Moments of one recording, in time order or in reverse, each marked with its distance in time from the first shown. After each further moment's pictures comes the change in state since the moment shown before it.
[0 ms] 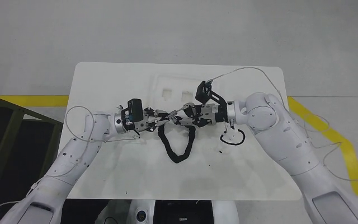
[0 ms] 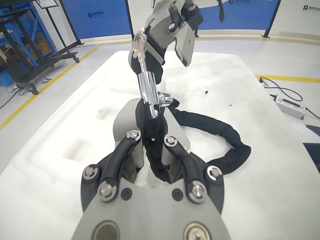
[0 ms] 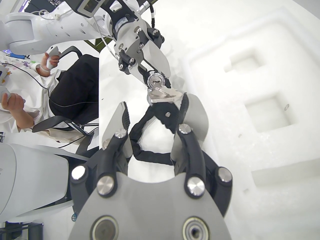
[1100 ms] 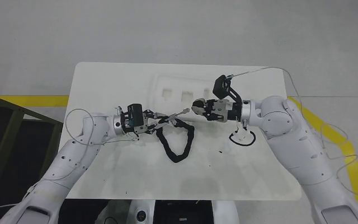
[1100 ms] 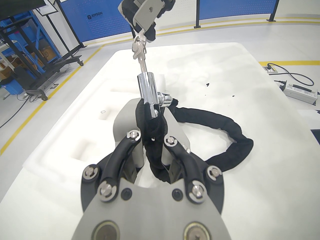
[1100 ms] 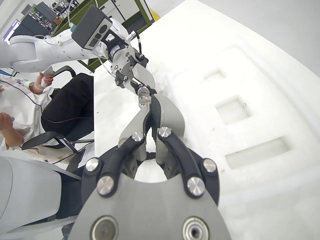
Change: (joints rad) left arm 0.028 0.020 -0.008 -0.048 0.080 0.036 0.042; right arm -0.126 0.050 0.157 -0.124 -0.074 0.031 -0.116
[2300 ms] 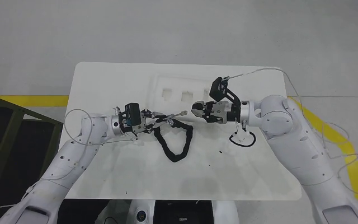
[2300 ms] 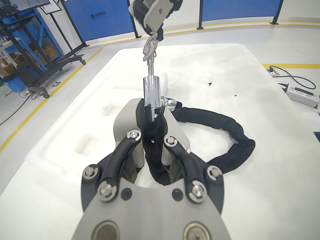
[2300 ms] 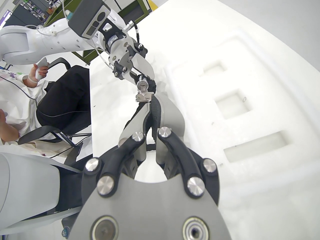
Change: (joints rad) left arm 0.002 0.008 -0.004 0.023 -0.020 0.015 0.013; right arm 0.013 0.008 -0.019 -0.031 0.005 0.023 0.081
